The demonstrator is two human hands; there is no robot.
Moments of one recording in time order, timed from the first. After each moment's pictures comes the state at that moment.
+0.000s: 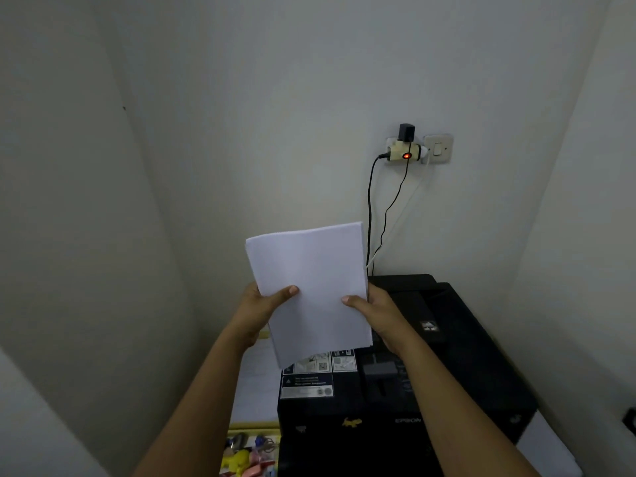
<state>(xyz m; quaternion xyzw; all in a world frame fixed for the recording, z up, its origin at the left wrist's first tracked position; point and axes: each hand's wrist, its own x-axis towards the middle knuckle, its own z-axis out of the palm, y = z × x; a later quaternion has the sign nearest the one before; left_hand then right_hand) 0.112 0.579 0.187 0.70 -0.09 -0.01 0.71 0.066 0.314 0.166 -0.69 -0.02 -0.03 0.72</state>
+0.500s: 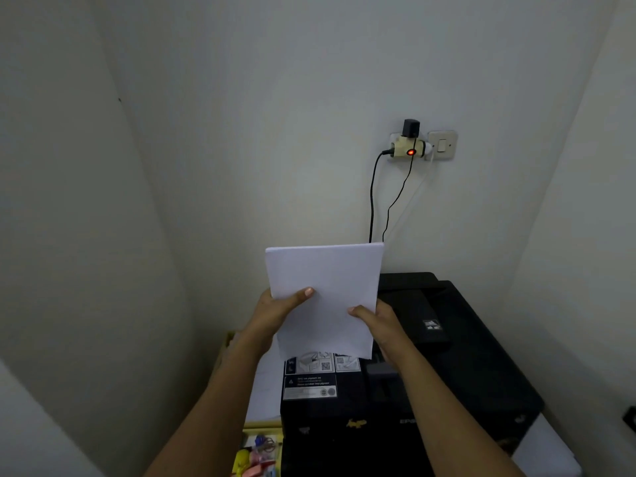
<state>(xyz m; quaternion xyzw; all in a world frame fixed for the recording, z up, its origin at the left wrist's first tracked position) 0.114 0.558 0.171 0.69 -0.05 -0.03 0.72 0.072 0.321 0.128 -0.67 0.05 -0.05 0.74</state>
